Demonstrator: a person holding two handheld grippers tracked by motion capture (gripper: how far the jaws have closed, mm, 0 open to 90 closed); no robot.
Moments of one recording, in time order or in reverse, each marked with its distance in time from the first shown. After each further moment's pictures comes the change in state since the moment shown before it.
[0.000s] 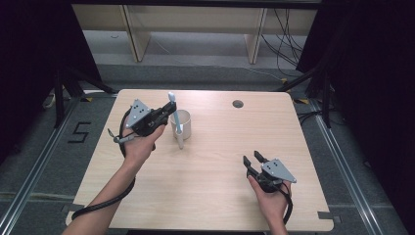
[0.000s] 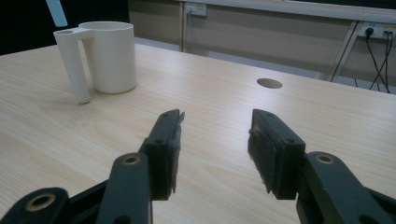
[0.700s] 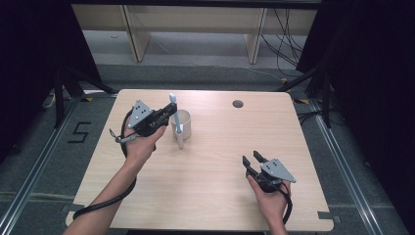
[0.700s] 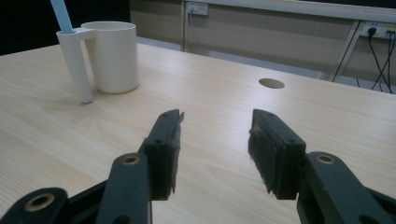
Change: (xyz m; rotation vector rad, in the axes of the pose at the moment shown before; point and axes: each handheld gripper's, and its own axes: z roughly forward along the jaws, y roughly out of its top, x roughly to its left) left arm 0.002 -0.006 0.004 0.015 0.002 -0.003; right arm 0.002 0.001 0.001 0.007 0.010 0.016
